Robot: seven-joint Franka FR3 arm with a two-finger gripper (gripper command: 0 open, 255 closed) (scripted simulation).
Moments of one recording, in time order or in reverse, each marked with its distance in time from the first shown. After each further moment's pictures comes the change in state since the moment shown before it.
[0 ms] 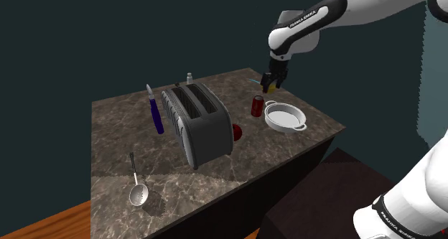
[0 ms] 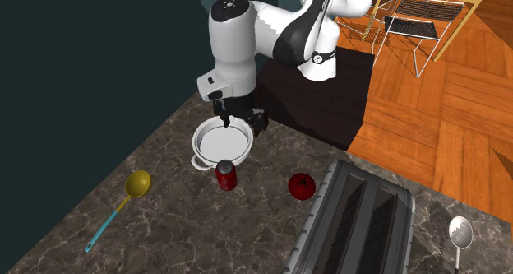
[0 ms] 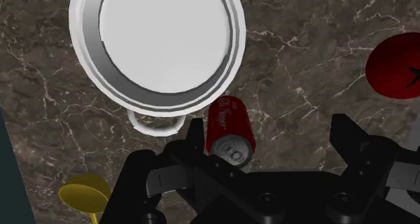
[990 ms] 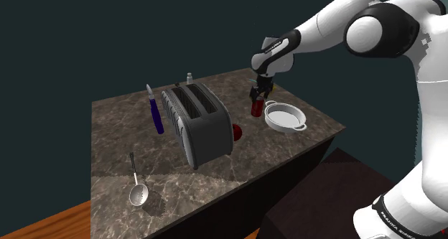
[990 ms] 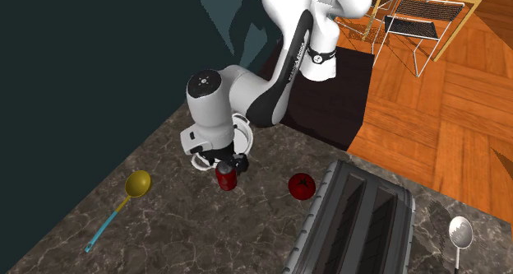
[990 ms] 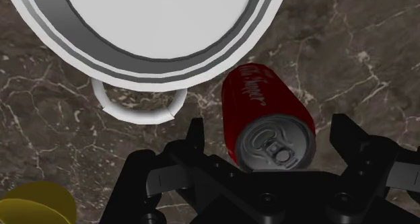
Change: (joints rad) arm -0.062 0.404 0.037 0.309 0.084 0.075 -0.075
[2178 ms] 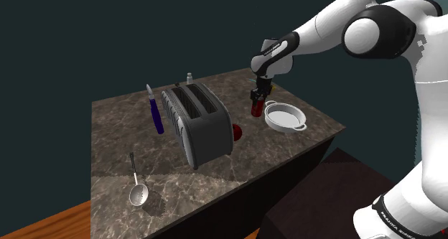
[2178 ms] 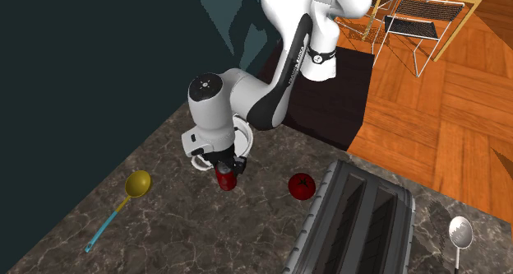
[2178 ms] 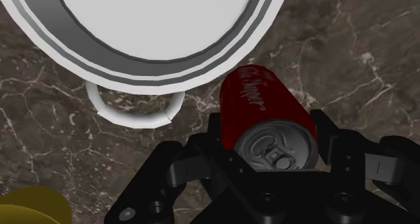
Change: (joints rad) arm 0.000 0.015 0.003 -0.001 0.003 0.016 -0.001
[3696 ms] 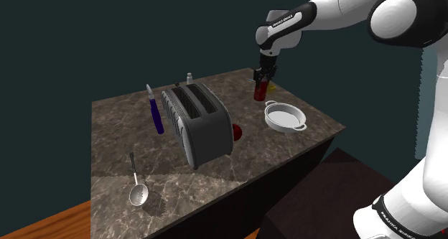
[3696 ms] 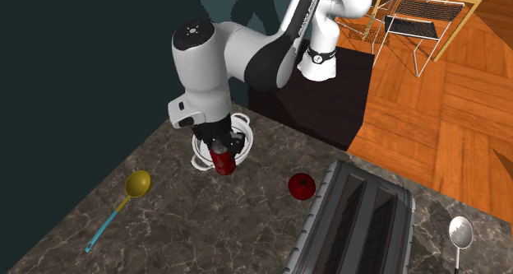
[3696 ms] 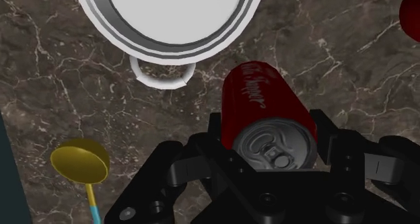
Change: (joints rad) arm 0.016 -0.163 -0.026 0.047 -0.041 -0.209 0.031
